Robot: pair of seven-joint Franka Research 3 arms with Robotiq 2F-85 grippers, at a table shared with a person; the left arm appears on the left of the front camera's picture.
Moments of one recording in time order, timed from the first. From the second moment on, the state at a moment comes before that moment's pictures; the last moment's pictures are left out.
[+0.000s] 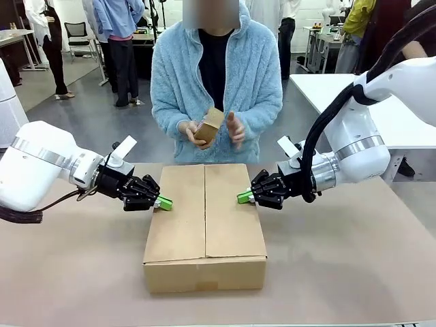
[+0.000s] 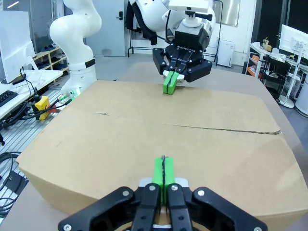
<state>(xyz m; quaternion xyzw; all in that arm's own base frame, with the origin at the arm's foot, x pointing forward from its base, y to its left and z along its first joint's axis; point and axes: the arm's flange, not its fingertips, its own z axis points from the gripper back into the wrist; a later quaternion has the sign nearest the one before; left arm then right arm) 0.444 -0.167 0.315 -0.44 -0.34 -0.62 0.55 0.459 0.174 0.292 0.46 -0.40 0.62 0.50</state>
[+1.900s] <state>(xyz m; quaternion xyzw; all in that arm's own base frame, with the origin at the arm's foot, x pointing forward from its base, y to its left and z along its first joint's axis) 0.444 -0.167 0.315 -0.44 -0.34 -0.62 0.55 0.459 0.174 0.292 0.46 -0.40 0.62 0.50</state>
